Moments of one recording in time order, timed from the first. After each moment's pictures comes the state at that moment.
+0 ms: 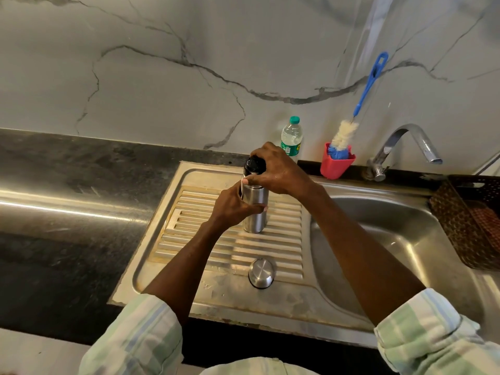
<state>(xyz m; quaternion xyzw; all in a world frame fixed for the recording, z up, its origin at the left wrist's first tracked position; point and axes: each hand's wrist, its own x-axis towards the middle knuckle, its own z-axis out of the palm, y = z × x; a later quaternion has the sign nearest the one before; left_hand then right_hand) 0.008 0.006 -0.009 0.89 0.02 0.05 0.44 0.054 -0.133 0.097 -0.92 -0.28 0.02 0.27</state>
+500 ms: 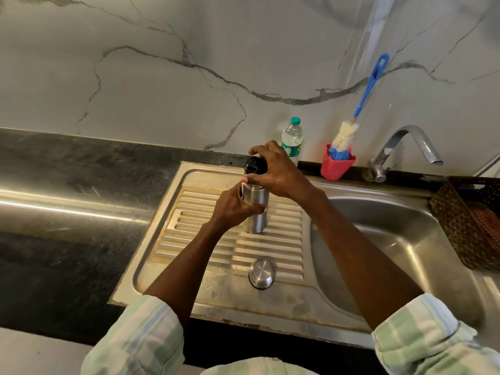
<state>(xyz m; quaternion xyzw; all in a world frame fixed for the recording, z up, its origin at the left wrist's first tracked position) 0.008 0.005 -0.011 0.89 0.04 0.04 0.44 0.055 -0.132 0.087 -0.90 -0.28 0.00 0.33</state>
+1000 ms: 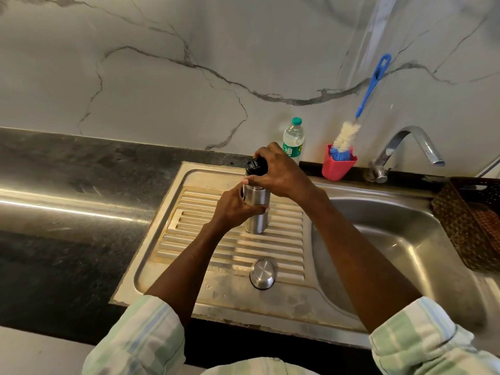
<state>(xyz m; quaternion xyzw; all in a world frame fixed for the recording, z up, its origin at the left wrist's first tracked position) 0.007 0.005 -0.009 0.90 0.04 0.05 0.43 0.052 -0.132 0.092 -0.92 -0.27 -0.01 0.28</state>
